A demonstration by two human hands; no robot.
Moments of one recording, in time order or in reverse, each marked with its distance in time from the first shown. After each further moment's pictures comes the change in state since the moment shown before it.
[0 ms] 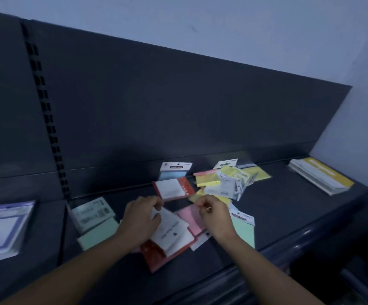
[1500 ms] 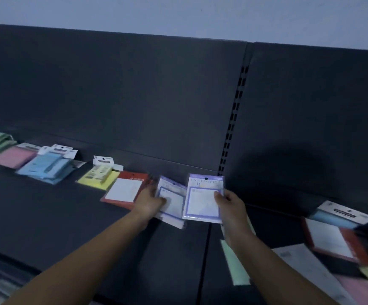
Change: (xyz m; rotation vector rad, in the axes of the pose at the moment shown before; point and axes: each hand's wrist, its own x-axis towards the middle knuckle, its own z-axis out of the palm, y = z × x) left_hand -0.111 -0.147 -0.172 -0.530 0.575 -0.916; right_hand -0.004 -0.177 0.214 0.697 -0.466 0.180
